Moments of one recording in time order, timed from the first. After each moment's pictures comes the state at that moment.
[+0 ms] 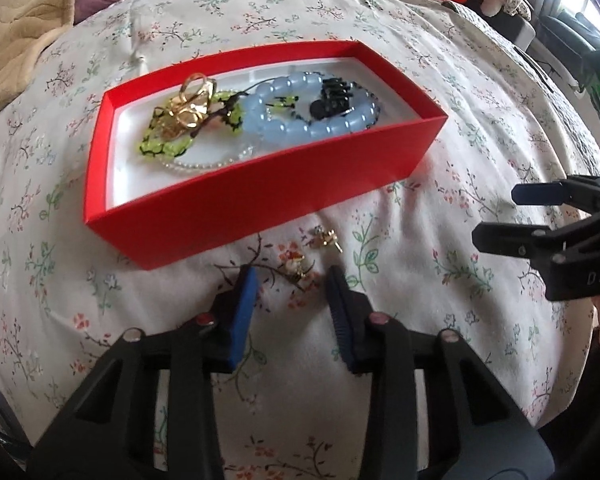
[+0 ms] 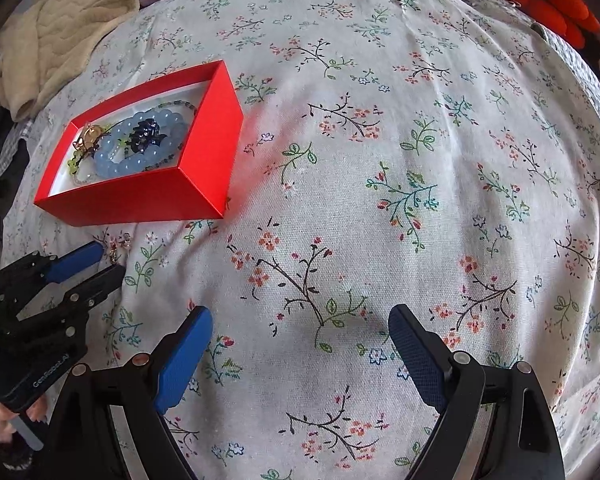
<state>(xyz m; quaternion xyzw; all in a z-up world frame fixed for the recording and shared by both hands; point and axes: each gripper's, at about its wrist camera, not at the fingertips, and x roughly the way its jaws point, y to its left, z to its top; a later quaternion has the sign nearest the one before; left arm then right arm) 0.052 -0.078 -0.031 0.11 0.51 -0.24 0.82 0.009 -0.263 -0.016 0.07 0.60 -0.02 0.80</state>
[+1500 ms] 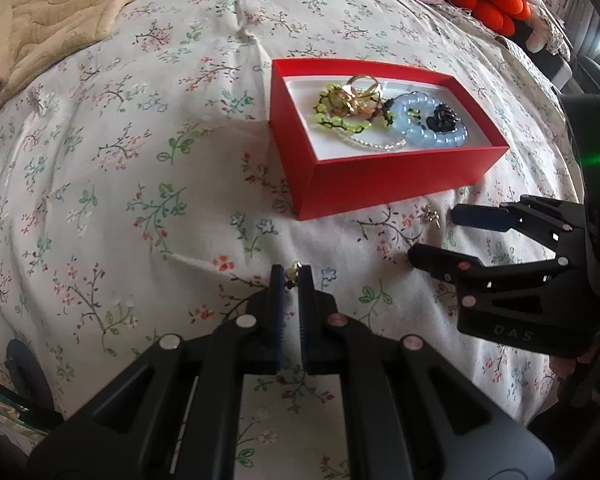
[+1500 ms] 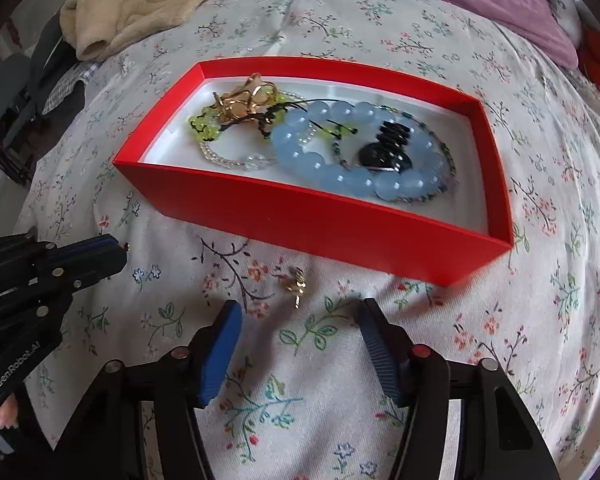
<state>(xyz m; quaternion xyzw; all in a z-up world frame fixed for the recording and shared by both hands) 0.057 0.008 -0.014 0.06 0.53 -0.17 0.83 0.064 -0.116 -0.043 -0.01 0.56 0.09 0.82</state>
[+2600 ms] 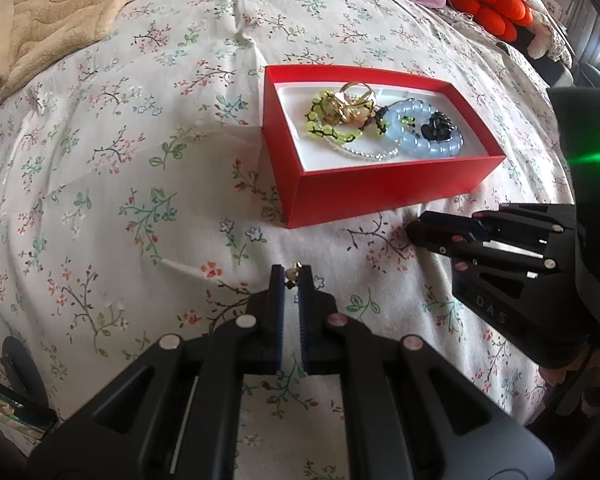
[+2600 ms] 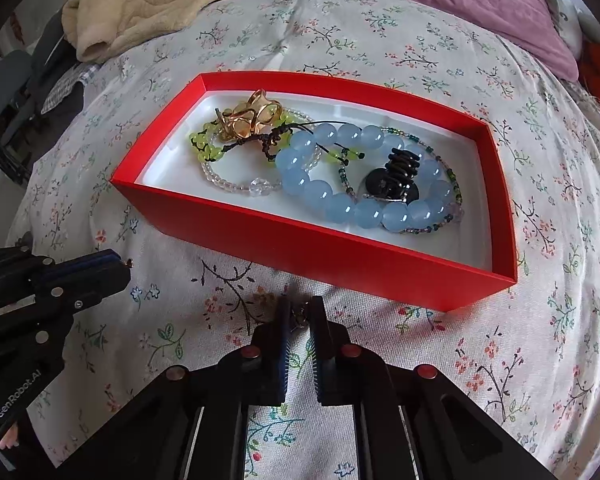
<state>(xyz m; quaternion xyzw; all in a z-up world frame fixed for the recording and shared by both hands) 0.059 -0.001 -0.011 0.06 0.53 -0.17 0.83 0.064 -0.120 -0.038 -0.02 0.55 0.09 0.83</state>
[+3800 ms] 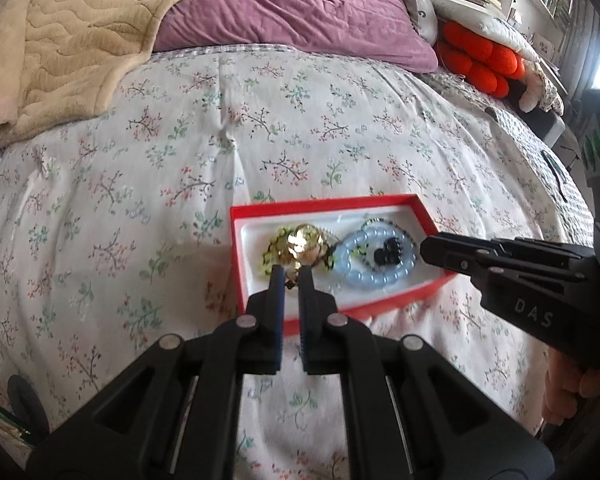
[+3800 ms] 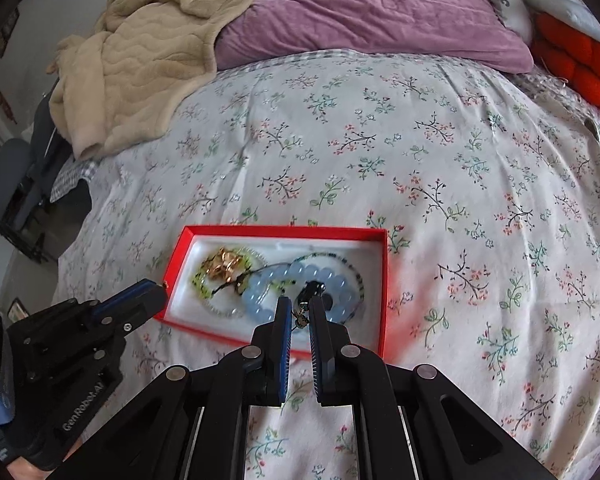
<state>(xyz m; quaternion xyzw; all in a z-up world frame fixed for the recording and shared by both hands) 0.087 -0.035 0.044 0.02 0.45 -0.17 0.88 0.078 -0.183 0.044 0.08 0.49 0.07 0.87</state>
